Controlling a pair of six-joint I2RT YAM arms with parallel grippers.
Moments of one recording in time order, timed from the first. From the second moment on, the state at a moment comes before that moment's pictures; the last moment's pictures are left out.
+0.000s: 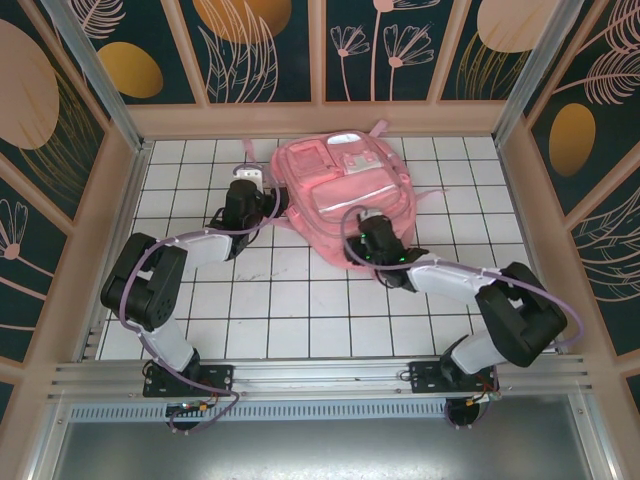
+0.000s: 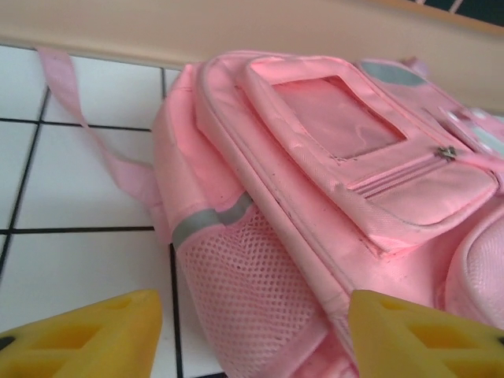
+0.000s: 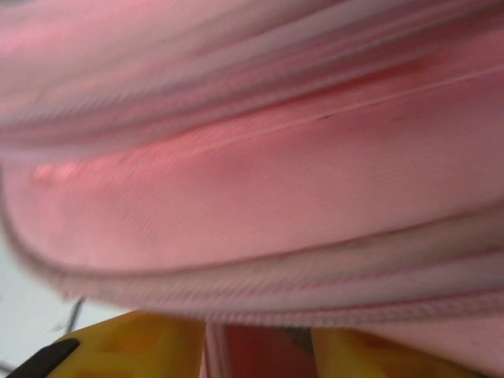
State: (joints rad) left arm -0.40 1.73 0.87 0.45 -0.02 -0.38; right arm 0.65 1.44 0.67 0.04 0.14 0.45
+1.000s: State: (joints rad) left arm -0.49 1.93 1.09 0.30 0.25 -0.85; right arm 0.85 1.16 0.41 0.28 0.36 0.44
